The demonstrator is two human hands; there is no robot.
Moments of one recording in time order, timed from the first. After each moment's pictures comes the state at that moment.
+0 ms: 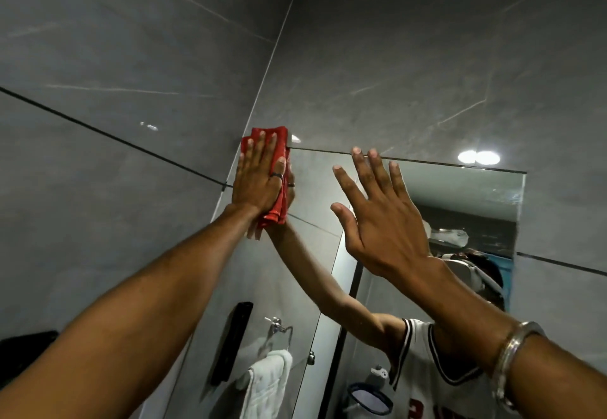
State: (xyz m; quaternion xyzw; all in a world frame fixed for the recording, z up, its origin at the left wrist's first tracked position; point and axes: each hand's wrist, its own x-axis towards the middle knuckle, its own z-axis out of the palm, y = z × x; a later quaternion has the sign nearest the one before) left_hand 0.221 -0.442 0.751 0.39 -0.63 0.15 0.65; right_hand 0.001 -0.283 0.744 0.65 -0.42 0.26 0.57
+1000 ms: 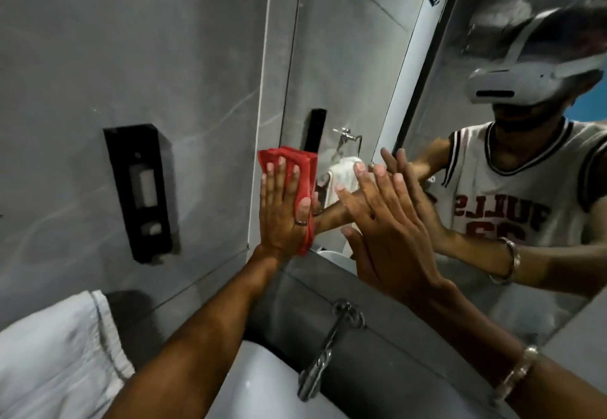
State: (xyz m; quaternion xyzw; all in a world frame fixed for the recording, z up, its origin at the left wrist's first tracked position) left_hand 0.234 -0.426 0.306 0.43 -0.68 0.09 0.59; right_hand 0.057 -0.285 0.401 0.78 -0.41 0.29 0.37
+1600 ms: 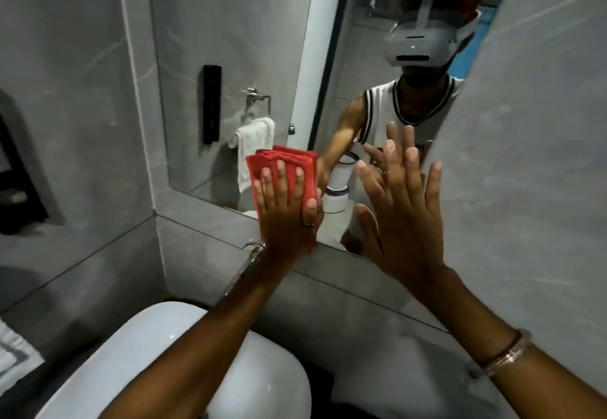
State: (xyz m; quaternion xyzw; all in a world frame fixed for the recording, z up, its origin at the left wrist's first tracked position) left_hand 0.047 -0.306 0.283 0.42 -0.65 0.15 0.62; right_hand -0.090 -0.151 0.392 0.66 -0.54 0.26 0.45
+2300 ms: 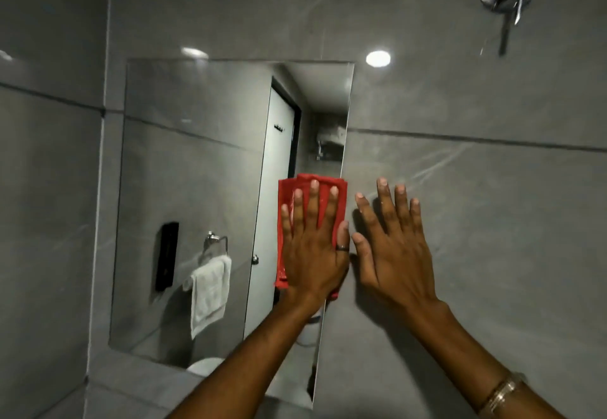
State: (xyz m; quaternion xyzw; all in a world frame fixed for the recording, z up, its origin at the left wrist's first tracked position) left_hand -0.065 -0.221 0.532 0.35 -0.72 0.16 0.58; right_hand -0.165 -0.106 0.561 0.58 -0.58 0.31 0.48
